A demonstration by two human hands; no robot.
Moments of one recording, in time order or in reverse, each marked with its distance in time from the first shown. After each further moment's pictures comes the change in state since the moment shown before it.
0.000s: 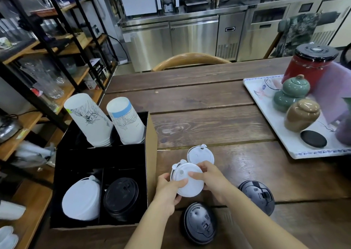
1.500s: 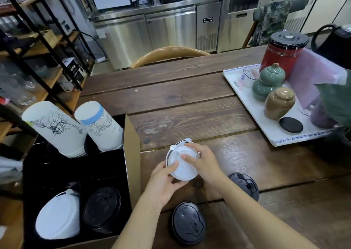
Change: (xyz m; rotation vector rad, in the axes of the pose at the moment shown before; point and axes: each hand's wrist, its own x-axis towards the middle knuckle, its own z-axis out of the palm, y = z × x) left_hand 0.013 0.017 0.024 -0.194 -0.391 -0.018; right_hand 0.005 -0.020 -0.022 -0.179 0.252 -0.340
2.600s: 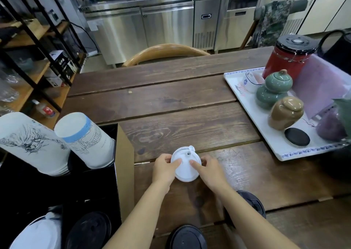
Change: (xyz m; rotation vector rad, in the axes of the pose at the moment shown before) left_hand 0.082 0.022 0.020 0.639 0.330 0.201; right_hand 0.041 0.026 -0.010 -0.244 0.101 0.270
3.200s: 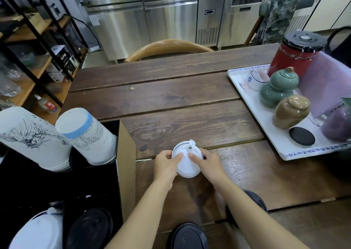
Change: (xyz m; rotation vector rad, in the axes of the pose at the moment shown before) left_hand -0.002 0.004 0.000 -0.127 0.024 -0.012; right_hand 0.009 -0.010 0.003 0.069 -0.054 -0.040
